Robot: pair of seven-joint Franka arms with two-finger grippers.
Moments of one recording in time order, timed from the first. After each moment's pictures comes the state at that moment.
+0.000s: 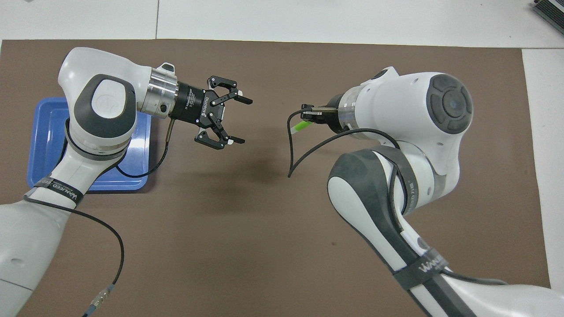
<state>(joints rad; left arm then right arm) -0.04 0.46 -0.26 -1.57 -0.94 1.88 -1.21 0.30 0.24 0.10 -1.68 0.21 2.22 0.34</state>
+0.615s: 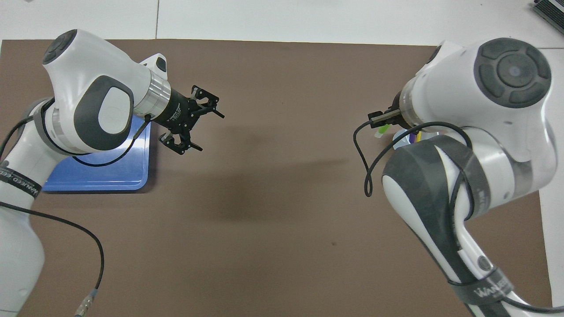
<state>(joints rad) -0.05 0.39 -0.27 -1.57 -0.35 1.88 -0.97 0.18 0.15 0.09 -1.60 -0.12 1.89 0.02</state>
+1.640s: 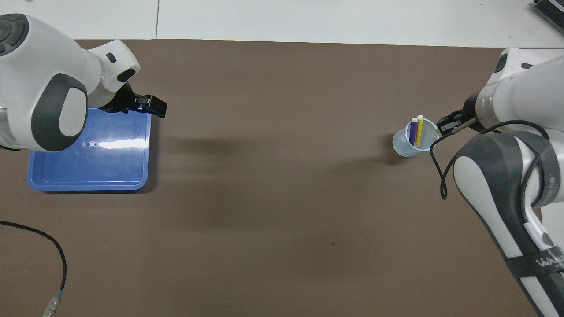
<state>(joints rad) 0.04 0.33 -0.24 -1.57 -0.01 1.94 0.10 -0.01 0.09 0.10 -1.78 -0.12 2.03 -0.31</state>
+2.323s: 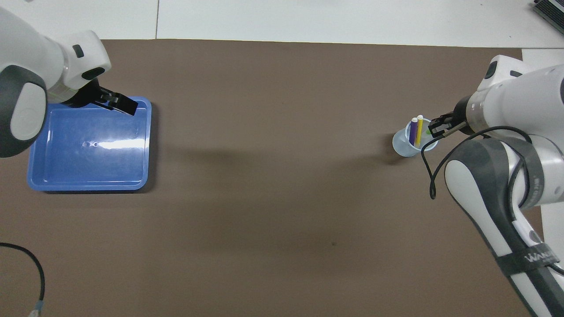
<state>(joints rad) 0.06 0.23 -0.23 -1.51 0.06 1.81 0.17 -0.01 0.09 0.10 -1.85 -0.08 2.12 -0.31</state>
